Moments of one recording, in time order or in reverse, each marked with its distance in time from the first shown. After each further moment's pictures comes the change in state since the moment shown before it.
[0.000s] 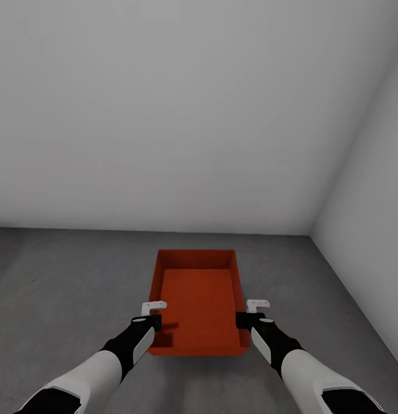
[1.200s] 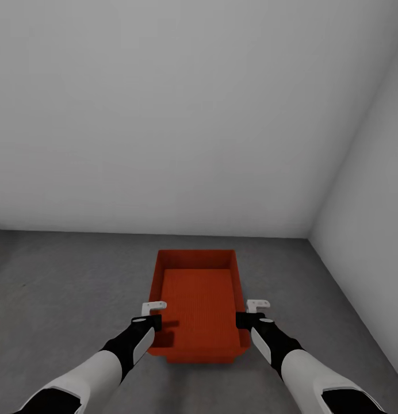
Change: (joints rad) left arm 0.000 -0.001 0.001 0.002 -0.001 -0.002 0.000; right arm 0.000 -0.002 0.004 0.000 -0.004 0.000 0.000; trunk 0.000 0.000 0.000
